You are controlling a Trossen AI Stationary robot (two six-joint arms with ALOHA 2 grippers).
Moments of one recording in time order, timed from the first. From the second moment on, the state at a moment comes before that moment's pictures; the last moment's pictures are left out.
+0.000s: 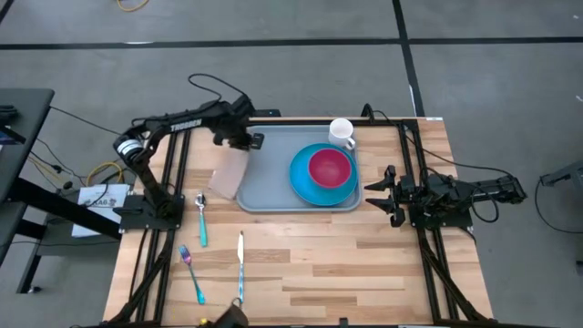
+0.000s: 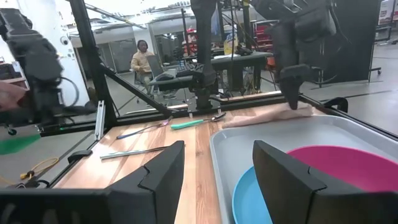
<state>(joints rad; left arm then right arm) 0.75 1.72 1.21 -0.77 0.19 -0.58 0.14 0.01 0.01 0.01 0.13 0.10</state>
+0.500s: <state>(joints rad) 0.65 1.86 1.21 -0.47 0.29 -0.89 0.13 0.01 0.01 0.01 0.13 0.10</state>
